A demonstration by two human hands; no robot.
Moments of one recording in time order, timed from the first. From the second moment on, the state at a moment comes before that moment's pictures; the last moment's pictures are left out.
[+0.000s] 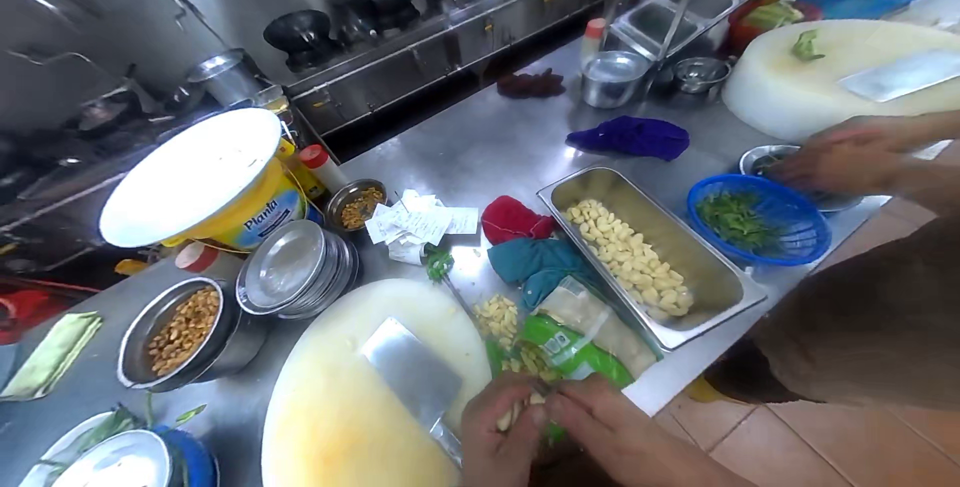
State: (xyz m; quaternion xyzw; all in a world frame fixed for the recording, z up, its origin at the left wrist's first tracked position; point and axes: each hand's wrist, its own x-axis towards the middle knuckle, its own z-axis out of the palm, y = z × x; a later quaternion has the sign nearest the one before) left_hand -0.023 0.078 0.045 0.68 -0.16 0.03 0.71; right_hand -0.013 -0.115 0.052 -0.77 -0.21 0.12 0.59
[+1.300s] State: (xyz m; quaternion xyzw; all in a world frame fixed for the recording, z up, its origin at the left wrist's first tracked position) left_hand -0.006 0.055 0.033 0.18 0.33 -0.14 0.92; right_hand 0.035 -0.096 0.031 -0.87 -0.23 0.11 0.43
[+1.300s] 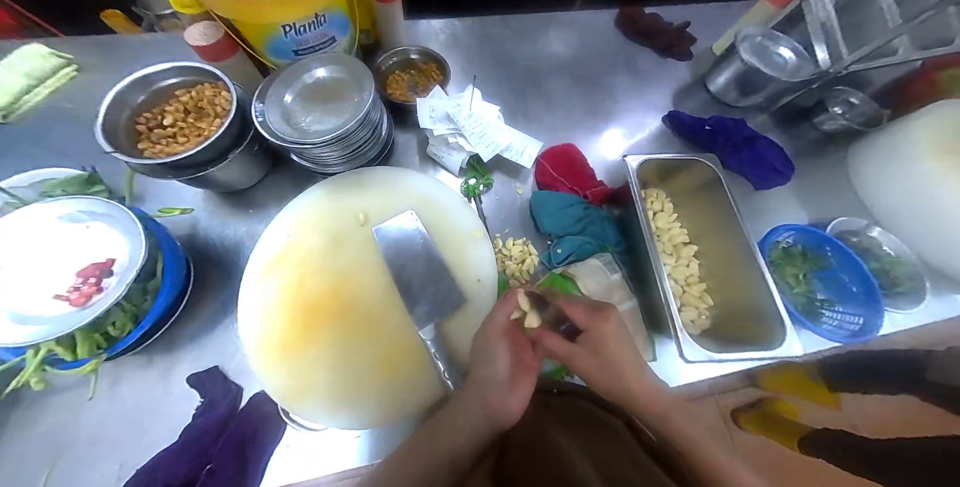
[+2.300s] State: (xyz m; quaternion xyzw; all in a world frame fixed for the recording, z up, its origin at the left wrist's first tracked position) left_hand 0.011 0.037 0.051 0.23 0.27 -0.24 0.90; right_hand 0.028 -0.196 0.053 -0.70 0.09 0.06 0.70
